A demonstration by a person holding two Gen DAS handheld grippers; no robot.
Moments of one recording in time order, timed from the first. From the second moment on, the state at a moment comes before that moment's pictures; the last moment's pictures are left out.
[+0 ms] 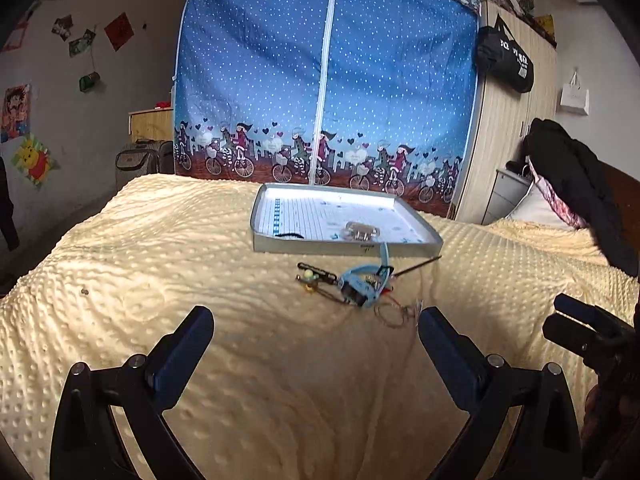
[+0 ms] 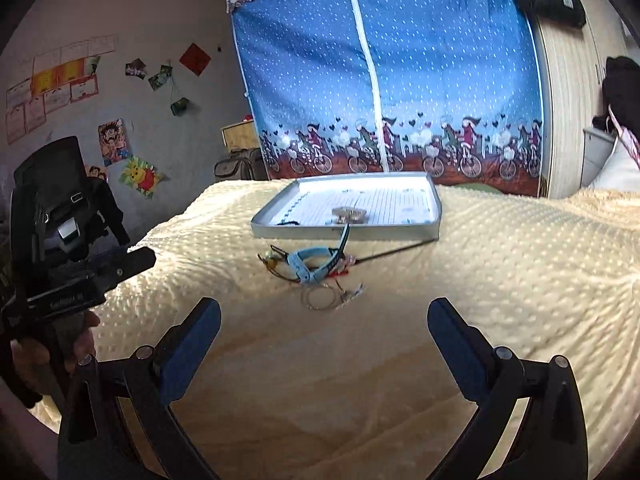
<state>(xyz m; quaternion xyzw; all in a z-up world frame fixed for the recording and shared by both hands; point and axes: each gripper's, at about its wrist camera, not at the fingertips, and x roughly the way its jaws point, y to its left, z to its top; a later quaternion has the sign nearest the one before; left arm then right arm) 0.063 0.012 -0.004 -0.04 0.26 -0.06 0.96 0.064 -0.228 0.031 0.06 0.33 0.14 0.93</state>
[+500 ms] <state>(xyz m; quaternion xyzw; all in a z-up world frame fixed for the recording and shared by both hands) 0.078 0.010 -0.027 -0.05 0.32 -0.05 0.94 0.087 -0.213 -0.024 0.08 0.40 0.13 0.90</state>
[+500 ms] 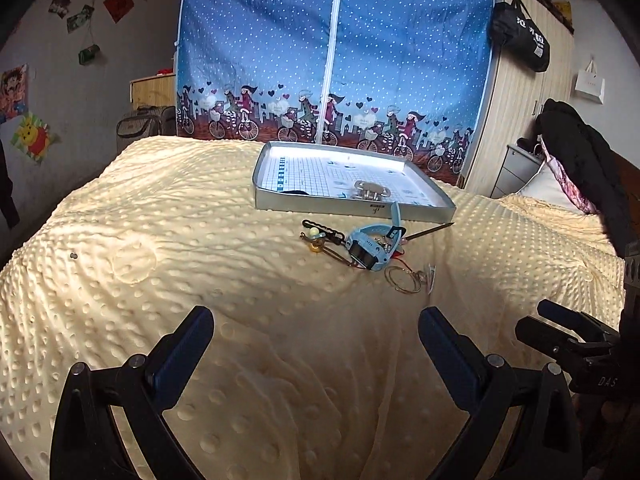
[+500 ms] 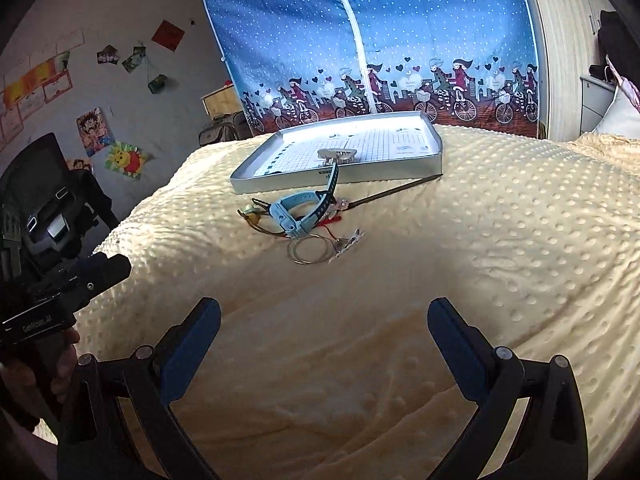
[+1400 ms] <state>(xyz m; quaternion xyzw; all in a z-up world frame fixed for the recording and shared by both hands) 0.215 -0.028 -0.050 -0.11 0.43 -0.15 0.88 0.148 -0.215 -0.055 0.11 0.44 0.17 0.88</state>
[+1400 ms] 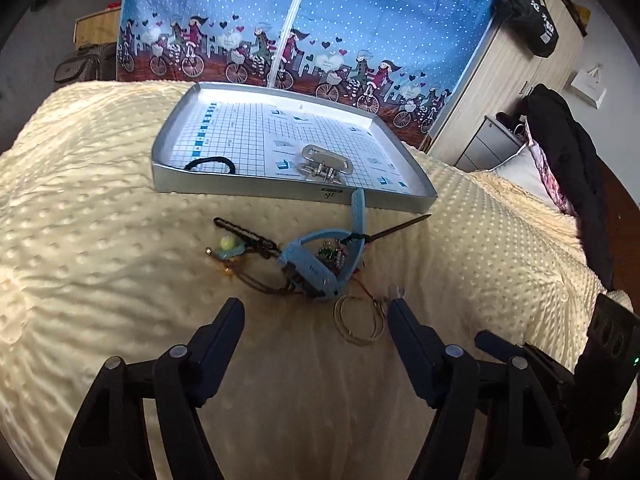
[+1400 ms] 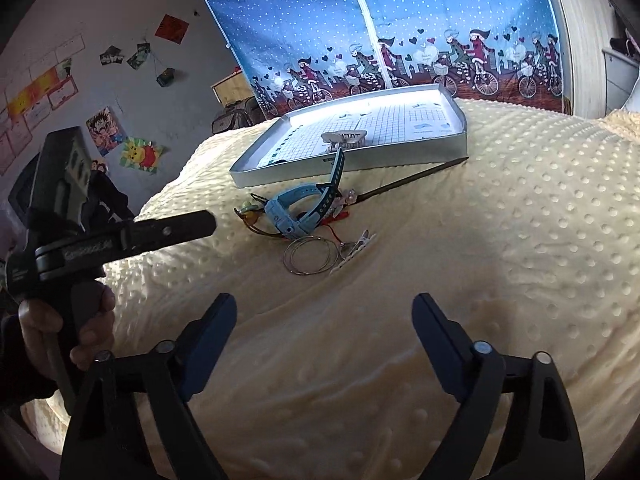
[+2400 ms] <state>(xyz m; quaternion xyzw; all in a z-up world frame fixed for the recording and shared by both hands) 0.281 -0.044 -0.085 -0.10 0.52 -0.14 0.84 0.231 -0.198 -0.113 0.13 0.51 0.17 0.83</state>
